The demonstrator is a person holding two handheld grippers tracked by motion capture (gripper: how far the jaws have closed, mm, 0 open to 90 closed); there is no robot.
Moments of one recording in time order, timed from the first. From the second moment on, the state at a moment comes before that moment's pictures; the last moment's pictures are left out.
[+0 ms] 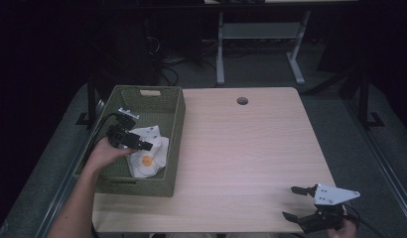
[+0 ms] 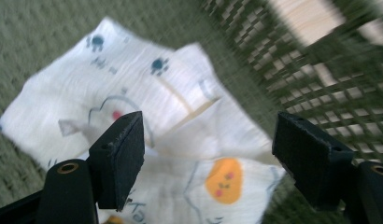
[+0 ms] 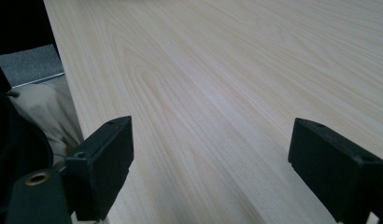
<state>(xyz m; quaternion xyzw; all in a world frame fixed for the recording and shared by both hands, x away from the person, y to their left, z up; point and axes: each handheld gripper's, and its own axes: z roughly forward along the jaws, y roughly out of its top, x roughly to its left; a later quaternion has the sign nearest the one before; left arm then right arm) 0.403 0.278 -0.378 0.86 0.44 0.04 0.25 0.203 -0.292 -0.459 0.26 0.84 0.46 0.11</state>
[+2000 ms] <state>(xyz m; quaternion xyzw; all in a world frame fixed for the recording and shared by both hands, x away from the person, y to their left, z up) 0.389 0.279 -0.374 0.84 0.50 0.08 0.21 0.204 -0.296 -0.460 0.27 0.83 0.47 0.12</state>
